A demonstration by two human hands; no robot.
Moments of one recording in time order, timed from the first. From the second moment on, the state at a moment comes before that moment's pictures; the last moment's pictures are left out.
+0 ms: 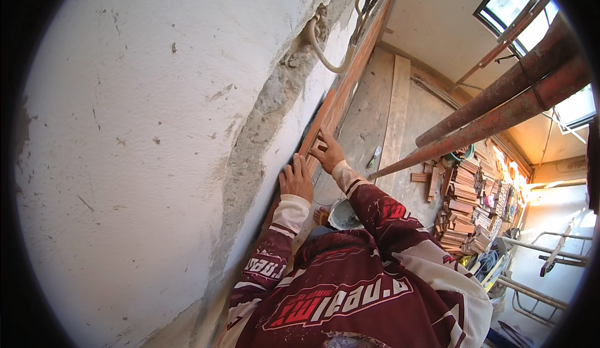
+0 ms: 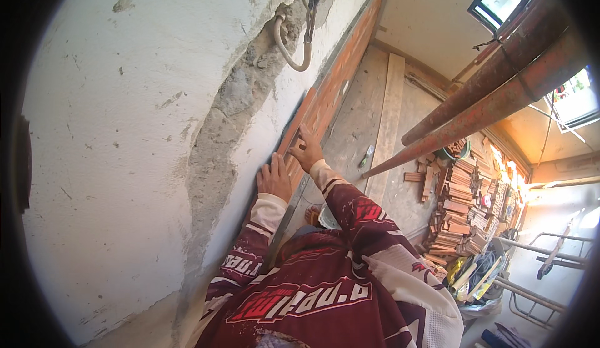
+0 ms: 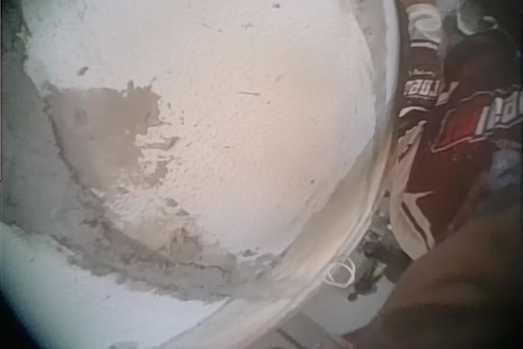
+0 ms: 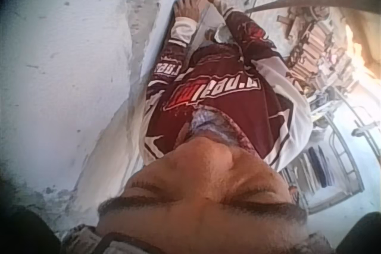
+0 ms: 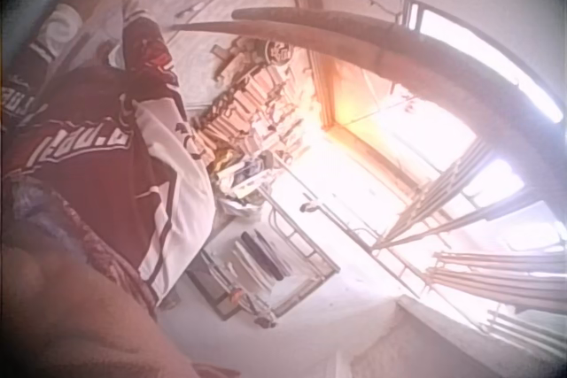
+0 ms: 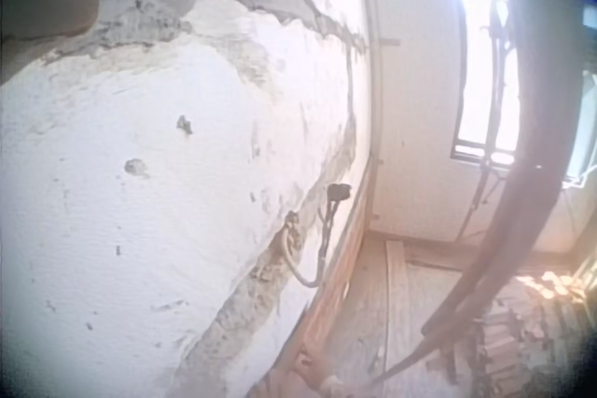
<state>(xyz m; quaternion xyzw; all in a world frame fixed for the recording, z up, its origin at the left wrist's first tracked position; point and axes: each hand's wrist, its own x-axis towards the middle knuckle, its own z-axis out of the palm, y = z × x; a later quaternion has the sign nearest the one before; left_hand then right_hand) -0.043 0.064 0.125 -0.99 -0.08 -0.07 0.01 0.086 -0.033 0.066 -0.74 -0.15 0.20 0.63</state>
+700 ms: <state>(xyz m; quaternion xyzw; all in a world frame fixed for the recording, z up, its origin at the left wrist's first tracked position) -0.043 0.065 0.123 -0.99 -0.08 -0.07 0.01 0.082 -0.033 0.075 -0.75 -0.15 0.22 0.60</state>
